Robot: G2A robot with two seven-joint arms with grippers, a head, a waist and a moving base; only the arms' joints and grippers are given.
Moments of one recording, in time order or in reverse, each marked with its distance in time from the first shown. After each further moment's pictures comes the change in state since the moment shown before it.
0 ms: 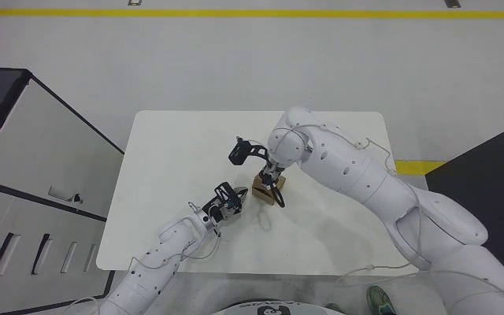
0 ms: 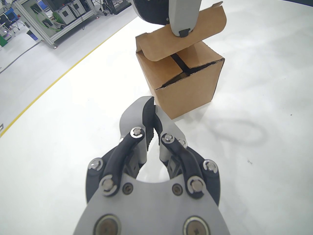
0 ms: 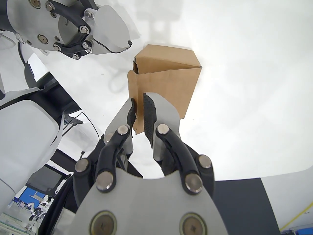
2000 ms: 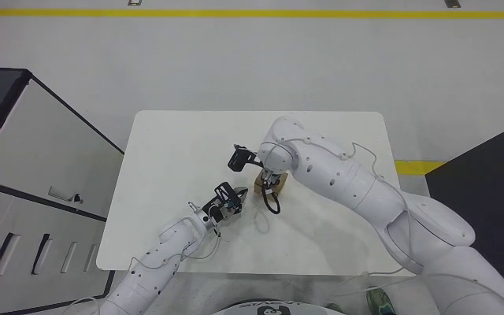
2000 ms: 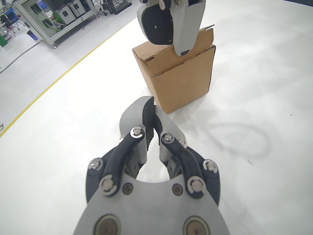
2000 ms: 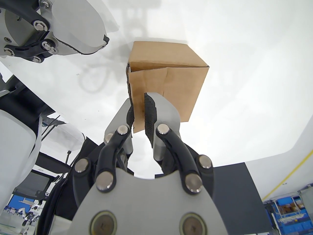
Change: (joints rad) left arm 0.000 0.000 0.000 0.000 0.000 0.000 0.000; right arm -0.031 -0.045 -0.030 0.017 -0.168 0.017 0.015
